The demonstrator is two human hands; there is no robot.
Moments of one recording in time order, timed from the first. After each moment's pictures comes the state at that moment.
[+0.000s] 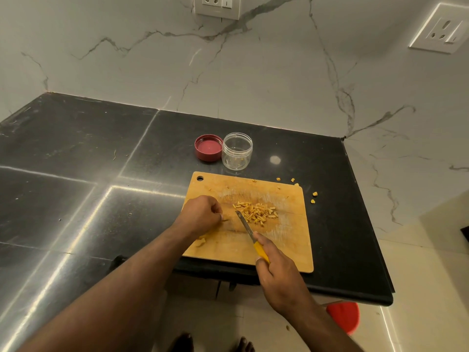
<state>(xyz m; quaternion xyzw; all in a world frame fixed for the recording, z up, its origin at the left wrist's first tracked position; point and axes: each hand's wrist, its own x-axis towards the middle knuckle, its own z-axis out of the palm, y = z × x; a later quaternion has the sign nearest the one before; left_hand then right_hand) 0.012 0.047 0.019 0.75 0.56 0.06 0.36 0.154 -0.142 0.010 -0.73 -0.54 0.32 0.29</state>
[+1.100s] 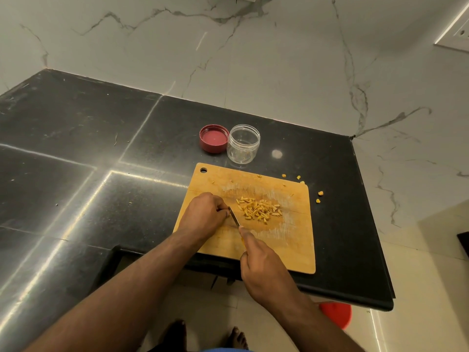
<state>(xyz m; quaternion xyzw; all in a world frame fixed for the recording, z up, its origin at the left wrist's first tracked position) 0.016 0.031 0.003 0.77 0.55 0.15 0.30 0.131 -0.115 0.014 -0.72 -0.61 0.27 0.18</state>
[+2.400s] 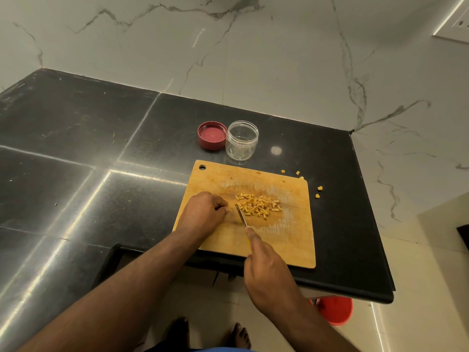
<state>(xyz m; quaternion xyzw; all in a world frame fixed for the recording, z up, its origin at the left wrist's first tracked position) 0.013 0.030 -0.006 0.78 0.53 0.15 0.29 0.122 -0.135 0.026 -0.74 -0.60 0.25 0.20</state>
